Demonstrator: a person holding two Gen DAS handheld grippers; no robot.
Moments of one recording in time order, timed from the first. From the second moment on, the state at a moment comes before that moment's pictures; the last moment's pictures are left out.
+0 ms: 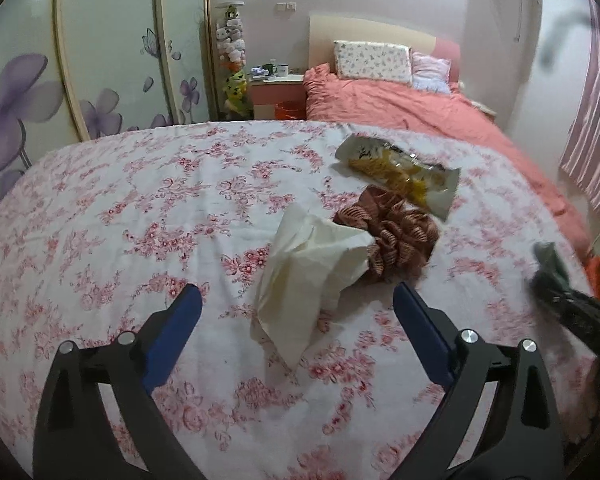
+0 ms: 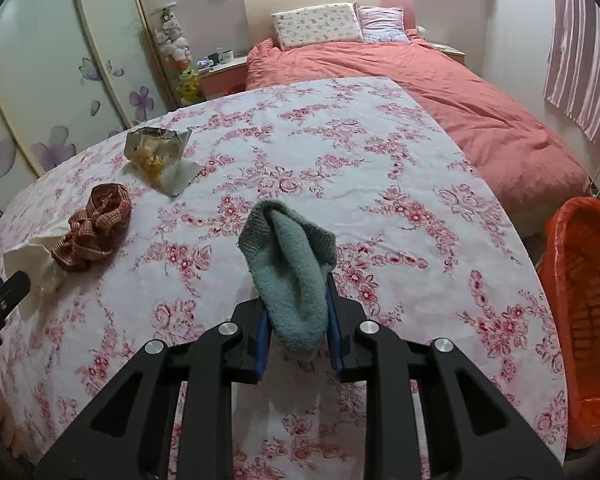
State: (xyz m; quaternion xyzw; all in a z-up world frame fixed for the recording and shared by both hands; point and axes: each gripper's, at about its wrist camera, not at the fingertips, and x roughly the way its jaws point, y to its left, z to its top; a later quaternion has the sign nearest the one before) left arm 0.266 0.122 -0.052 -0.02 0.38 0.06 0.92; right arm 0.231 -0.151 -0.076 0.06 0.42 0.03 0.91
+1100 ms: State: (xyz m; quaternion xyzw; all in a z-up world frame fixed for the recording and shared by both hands) left arm 0.284 0.146 -0.047 -0.06 0.40 0.06 0.91; right arm 0.204 -0.179 -0.051 0.09 0.39 0.04 0.92
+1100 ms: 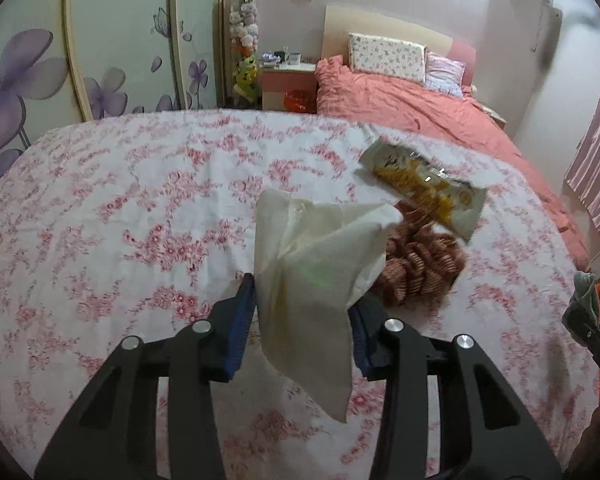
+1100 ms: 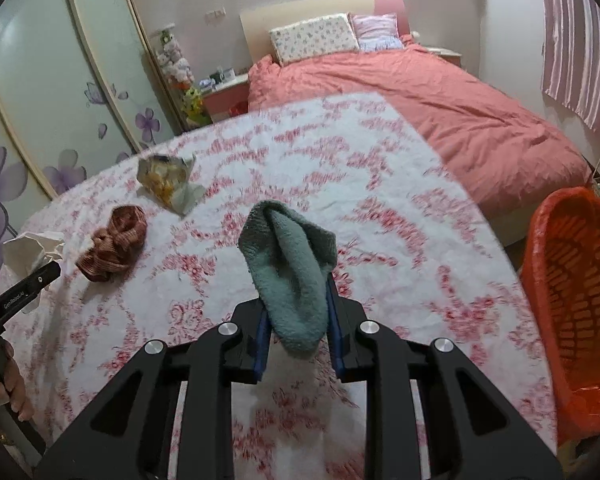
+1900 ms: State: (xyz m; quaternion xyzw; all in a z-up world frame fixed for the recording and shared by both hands) left arm 0.223 -0.025 0.037 -0.03 0.33 -0.12 0.94; right arm 0.110 -0.280 0.029 0.09 0.25 -0.06 0.96
